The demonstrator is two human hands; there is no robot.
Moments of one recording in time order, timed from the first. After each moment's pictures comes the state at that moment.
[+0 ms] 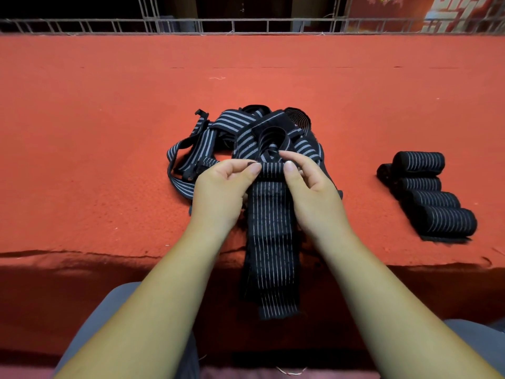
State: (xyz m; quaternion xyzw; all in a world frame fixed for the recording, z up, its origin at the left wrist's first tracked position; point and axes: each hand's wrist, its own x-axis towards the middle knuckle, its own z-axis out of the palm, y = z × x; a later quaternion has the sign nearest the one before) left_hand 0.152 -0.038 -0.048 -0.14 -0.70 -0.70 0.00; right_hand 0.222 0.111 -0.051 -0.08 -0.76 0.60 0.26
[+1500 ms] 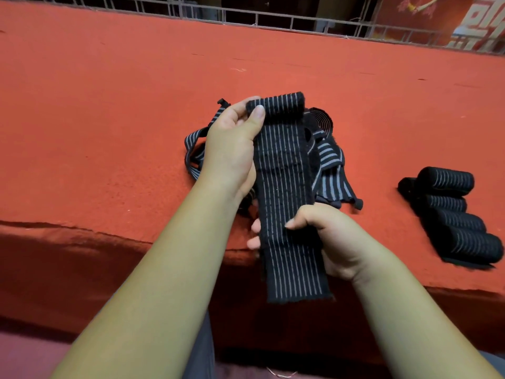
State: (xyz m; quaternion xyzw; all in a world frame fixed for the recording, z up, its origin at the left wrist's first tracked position) left_hand 0.105 -0.031 -0.007 -0.09 -0.46 -0.88 -0.04; right_hand 0.240 0.103 -0.050 -0.02 -0.57 0.80 -0.21
